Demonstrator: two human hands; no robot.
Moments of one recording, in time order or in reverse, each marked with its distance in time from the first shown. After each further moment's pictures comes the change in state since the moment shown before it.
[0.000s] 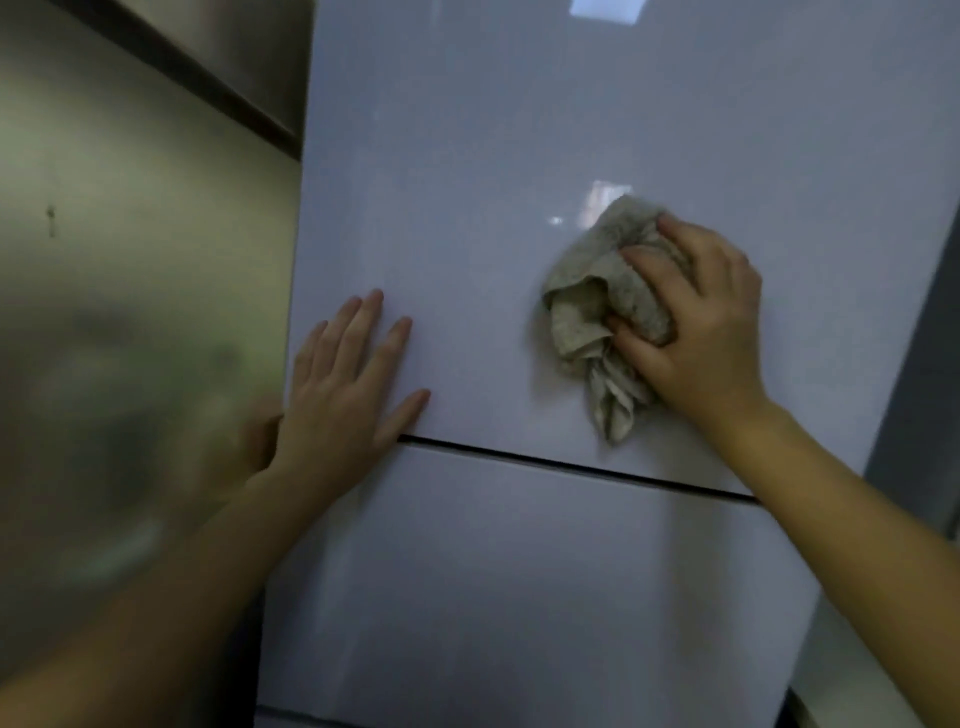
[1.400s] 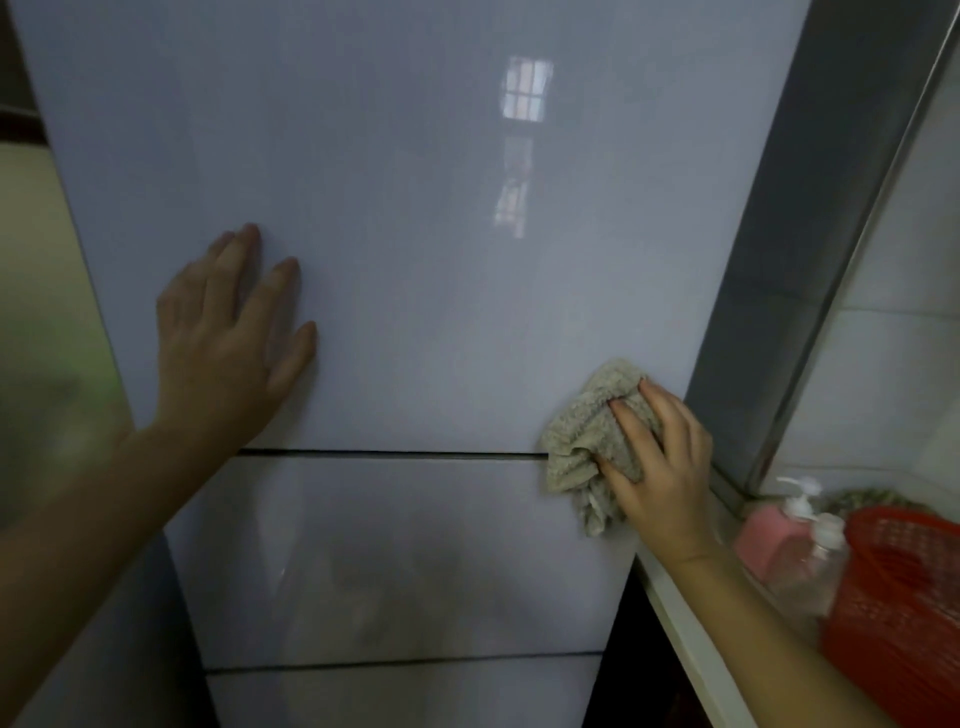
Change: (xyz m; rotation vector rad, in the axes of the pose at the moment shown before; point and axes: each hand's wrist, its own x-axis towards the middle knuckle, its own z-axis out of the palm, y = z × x) left_hand 0.097 0.030 -0.022 -0.062 -0.031 0.041; right_hand -0.157 0.048 -0.094 -0.097 -0.303 0.280
